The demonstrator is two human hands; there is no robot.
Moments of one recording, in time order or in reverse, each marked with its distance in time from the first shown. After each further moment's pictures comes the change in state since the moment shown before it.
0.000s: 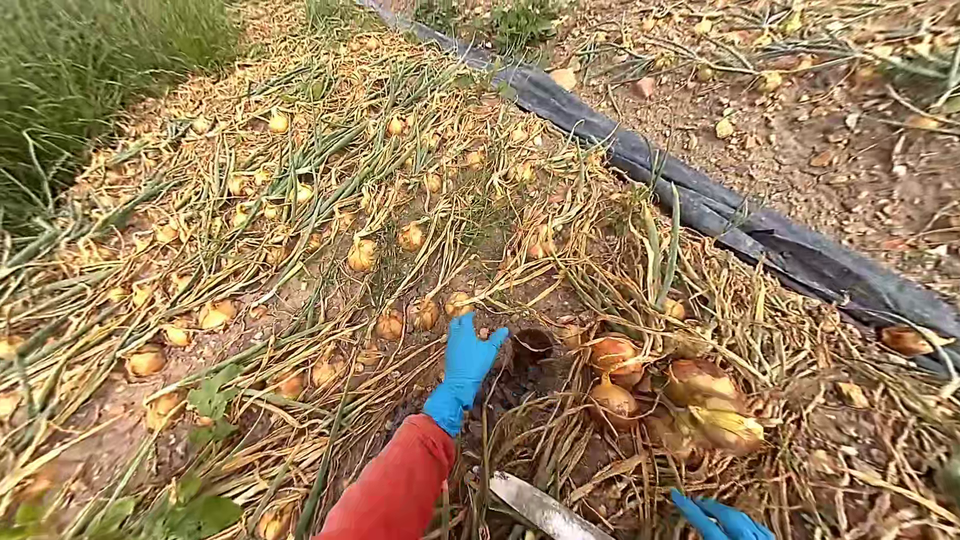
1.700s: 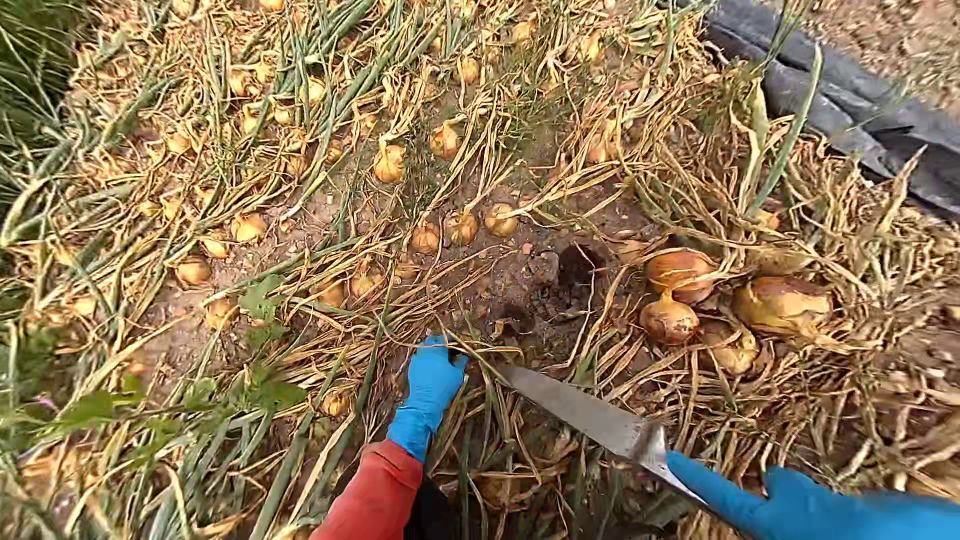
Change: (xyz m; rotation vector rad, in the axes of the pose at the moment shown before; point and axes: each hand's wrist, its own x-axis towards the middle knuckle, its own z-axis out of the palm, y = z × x) left_hand -0.110 -0.138 -0.043 0.517 -0.202 -0.385; right_hand 0.018 -0.186 -0.139 -0.277 -0.397 -0.120
